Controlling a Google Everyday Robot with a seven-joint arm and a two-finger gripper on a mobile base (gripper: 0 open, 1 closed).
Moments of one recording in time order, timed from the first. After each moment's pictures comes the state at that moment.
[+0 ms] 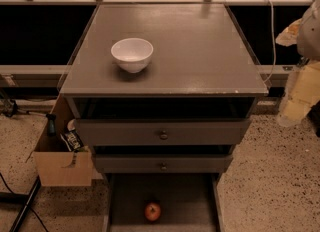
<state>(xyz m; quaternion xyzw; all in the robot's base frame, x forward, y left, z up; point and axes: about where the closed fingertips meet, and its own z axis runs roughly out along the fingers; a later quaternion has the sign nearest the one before) 0.438 -0.217 0.976 -0.60 0.78 -0.03 0.16</state>
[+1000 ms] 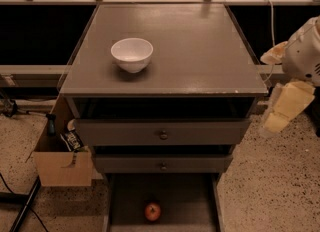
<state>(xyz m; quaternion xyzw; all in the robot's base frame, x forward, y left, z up) 0.444 -0.200 0.935 -0.59 0.78 0.04 0.19</state>
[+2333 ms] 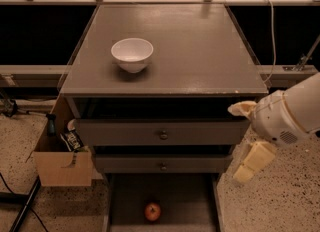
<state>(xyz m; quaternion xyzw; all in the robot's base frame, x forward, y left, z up) 0.407 -0.153 0.831 -0.60 0.75 0.17 0.24</state>
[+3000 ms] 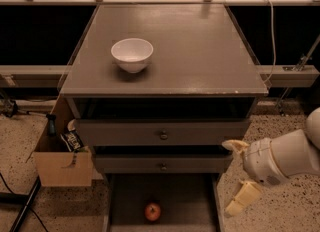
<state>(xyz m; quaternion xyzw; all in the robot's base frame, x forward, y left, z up) 0.385 -0.154 0.721 -0.58 0.74 0.21 0.25</state>
